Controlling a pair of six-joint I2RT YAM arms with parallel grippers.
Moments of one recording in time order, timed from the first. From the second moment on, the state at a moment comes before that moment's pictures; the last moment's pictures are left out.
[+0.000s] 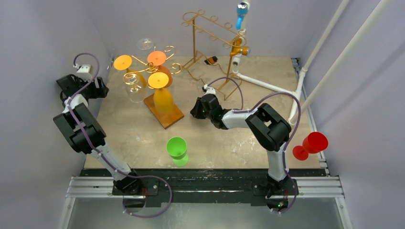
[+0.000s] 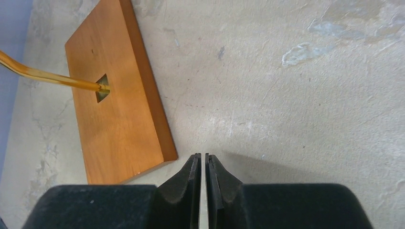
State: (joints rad) left arm 0.65 1.87 1.30 -0.06 0.62 0.38; right arm 0.75 2.00 1.10 0.38 0.07 0.72
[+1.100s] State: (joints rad) left arm 0.49 2.12 1.34 0.36 0.25 -0.20; right arm 0.76 1.95 1.10 0.33 0.11 0.67
